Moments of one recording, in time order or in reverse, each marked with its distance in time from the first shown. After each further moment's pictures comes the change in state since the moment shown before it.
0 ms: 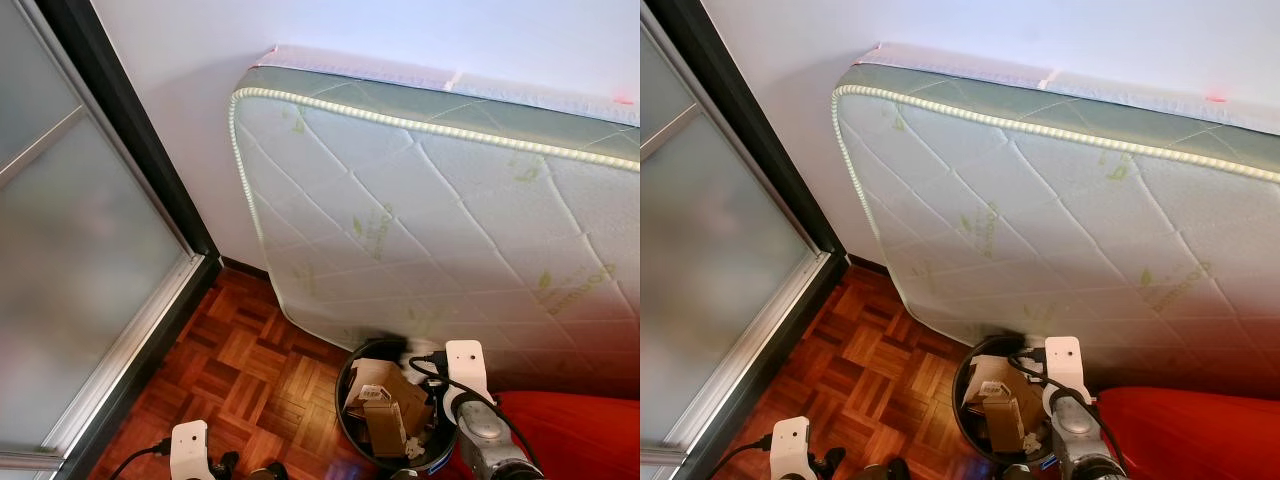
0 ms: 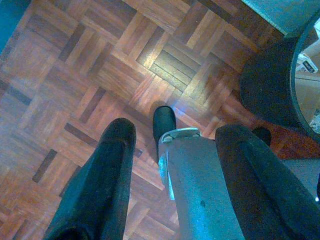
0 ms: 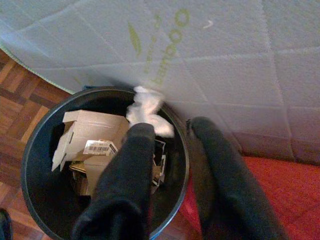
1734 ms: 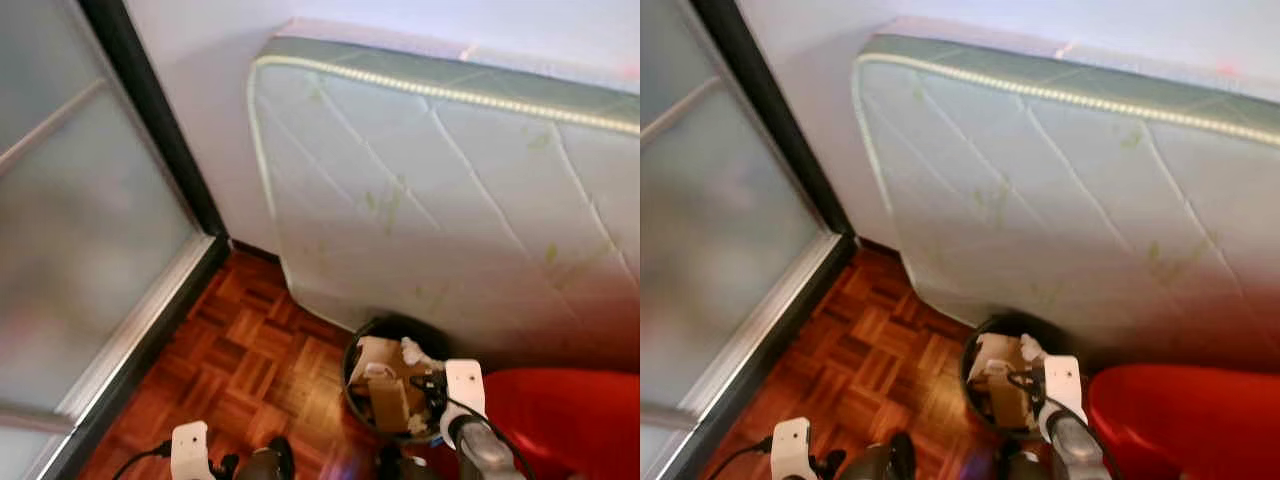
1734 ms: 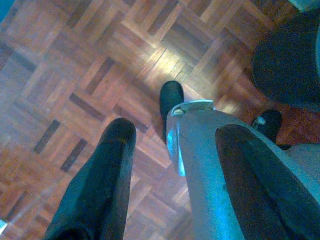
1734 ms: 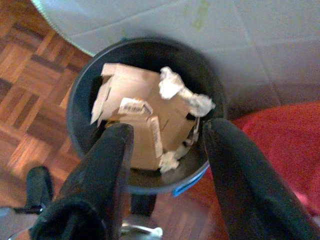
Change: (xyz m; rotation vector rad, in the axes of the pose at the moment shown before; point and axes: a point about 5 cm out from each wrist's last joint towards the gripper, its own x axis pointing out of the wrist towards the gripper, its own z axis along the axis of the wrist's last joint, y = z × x) left arm 0.000 -0.001 -0.002 -0.017 0.020 0.010; right arm -0.011 0.008 -0.026 0.090 0.044 0.097
